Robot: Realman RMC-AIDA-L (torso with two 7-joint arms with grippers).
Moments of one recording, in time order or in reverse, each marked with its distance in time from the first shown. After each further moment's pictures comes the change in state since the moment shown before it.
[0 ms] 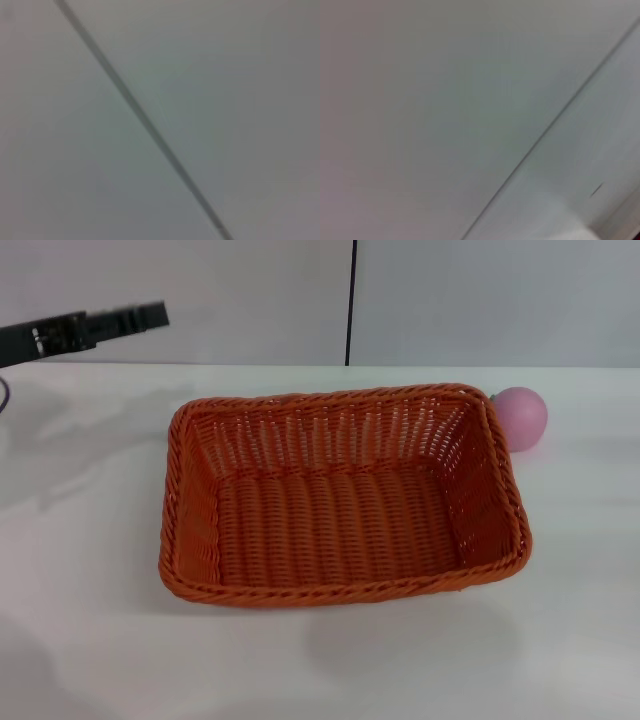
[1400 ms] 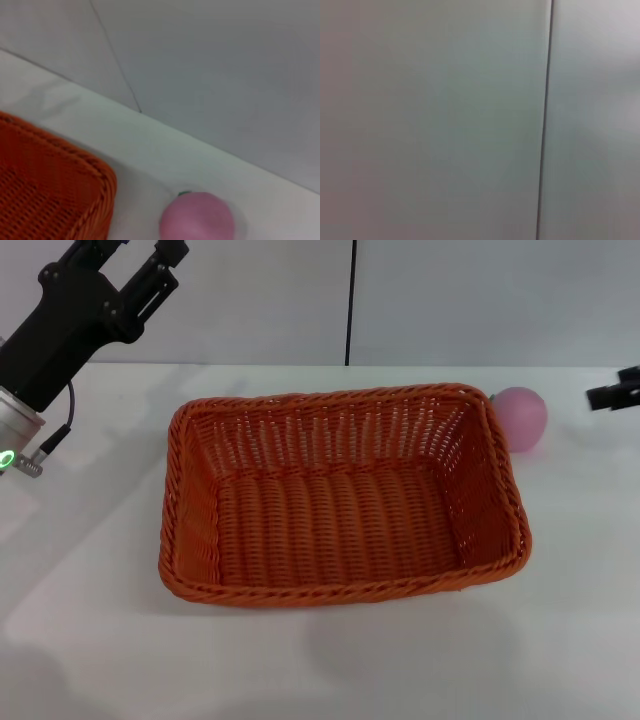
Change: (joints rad) left arm 0.036 -0.079 0.003 -0.548 -0.623 0.010 1.139; right arm 0.364 -0.192 -0.541 -0.533 -1.151 -0.159 0.925
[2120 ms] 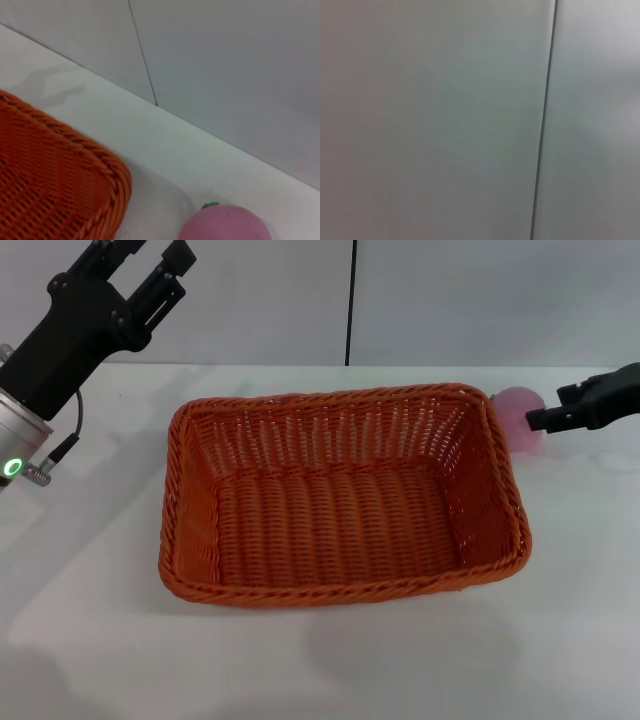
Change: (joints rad) left arm 0.002 0.000 0.003 -0.031 -0.001 0.002 0.001; right arm 0.041 0.080 -0.020 0.149 -0.001 0.207 -0.150
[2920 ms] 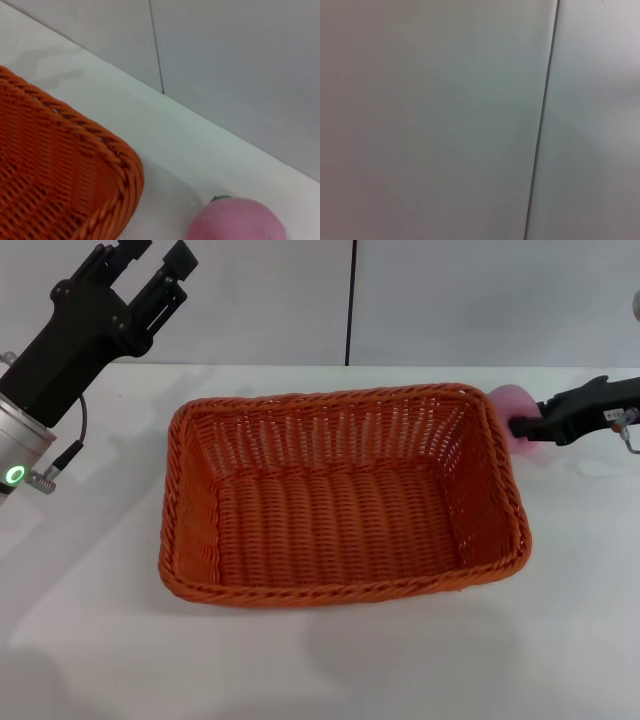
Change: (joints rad) left arm 0.003 0.000 -0.004 -0.029 0.000 0.018 -0.008; right arm 0.006 0.050 -0.048 0.042 0.006 0.123 -0.063
